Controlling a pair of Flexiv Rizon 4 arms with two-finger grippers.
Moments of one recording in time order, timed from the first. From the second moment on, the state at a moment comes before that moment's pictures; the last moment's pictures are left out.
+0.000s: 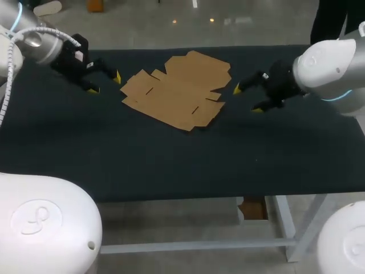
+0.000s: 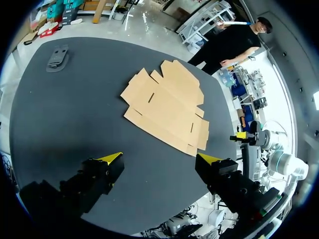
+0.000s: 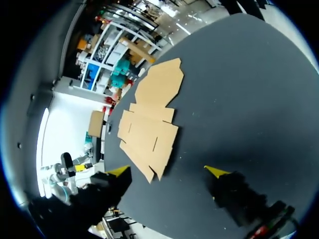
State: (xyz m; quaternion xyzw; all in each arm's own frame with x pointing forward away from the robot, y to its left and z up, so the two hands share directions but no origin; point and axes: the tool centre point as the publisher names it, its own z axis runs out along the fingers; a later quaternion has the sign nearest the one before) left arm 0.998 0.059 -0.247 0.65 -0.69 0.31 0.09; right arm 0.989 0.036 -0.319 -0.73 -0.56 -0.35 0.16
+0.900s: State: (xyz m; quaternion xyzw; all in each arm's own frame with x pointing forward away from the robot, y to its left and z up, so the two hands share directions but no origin) left arm 0.998 0.059 -0.247 0.65 -0.69 0.31 0.09; right arm 1.017 0.085 -0.391 -0.76 -0.50 -0.36 0.21
